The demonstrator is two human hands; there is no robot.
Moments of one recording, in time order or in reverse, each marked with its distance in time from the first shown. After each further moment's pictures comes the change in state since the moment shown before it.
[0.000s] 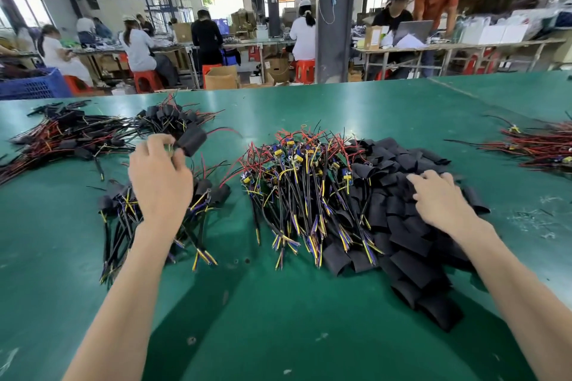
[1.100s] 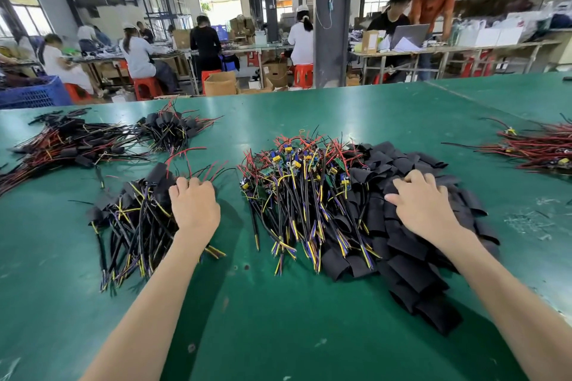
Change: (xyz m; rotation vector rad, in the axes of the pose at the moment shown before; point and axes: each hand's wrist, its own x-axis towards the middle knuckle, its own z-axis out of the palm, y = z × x) left_hand -0.024 -0.019 0.063 0.630 -0.442 0.175; right_hand -0.011 -0.024 0.001 0.012 0.160 -0.041
